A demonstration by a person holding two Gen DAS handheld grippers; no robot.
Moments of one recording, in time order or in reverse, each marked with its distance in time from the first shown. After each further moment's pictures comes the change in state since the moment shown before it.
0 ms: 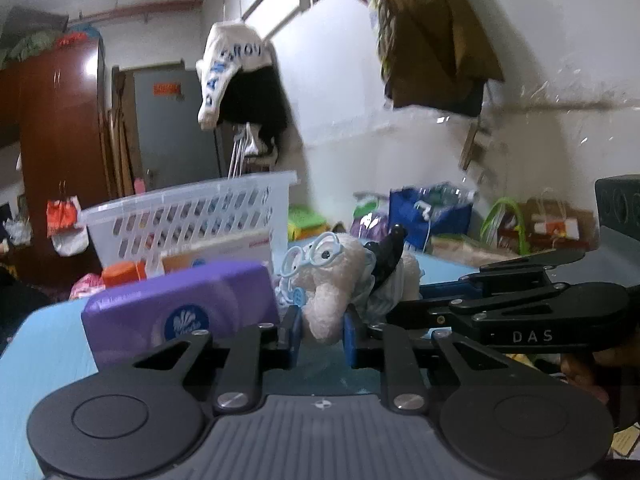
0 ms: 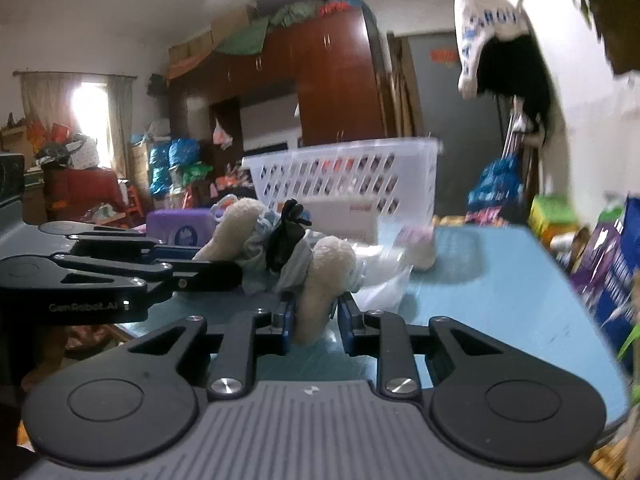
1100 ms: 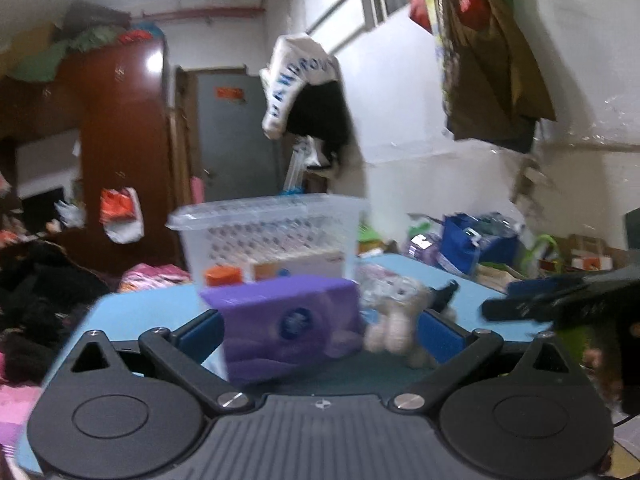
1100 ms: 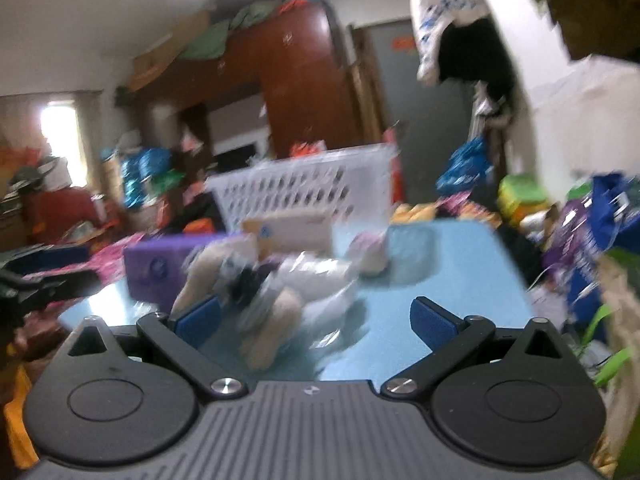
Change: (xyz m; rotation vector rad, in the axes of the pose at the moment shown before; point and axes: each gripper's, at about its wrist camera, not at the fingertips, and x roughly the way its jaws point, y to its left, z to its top) left arm -0.049 0.027 0.014 -0.097 -0.004 0.139; right arm 0.007 -0.028 0.009 0.128 0.089 -0.028
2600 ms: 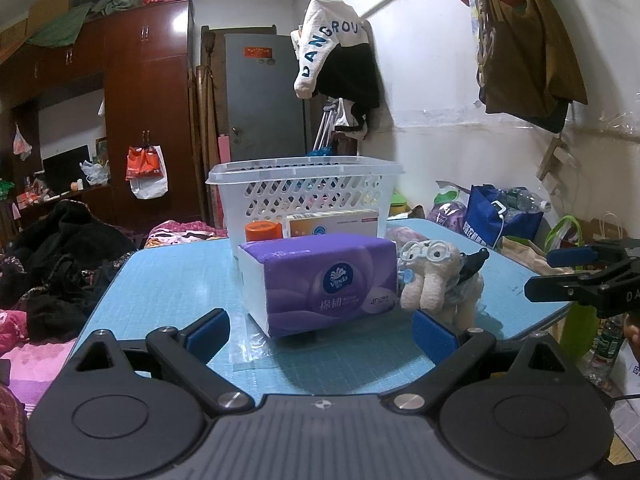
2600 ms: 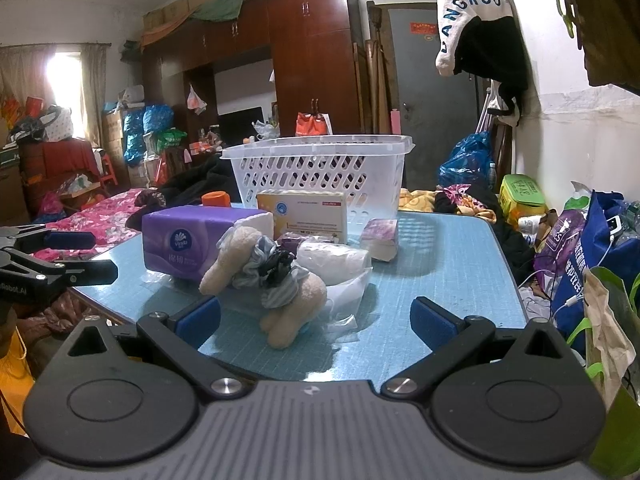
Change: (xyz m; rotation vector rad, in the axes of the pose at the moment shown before) left arm -0.018 0.019 -0.002 -0.056 0.122 0.098; right arm -0.022 0.027 0.020 -0.094 0.063 -0.051
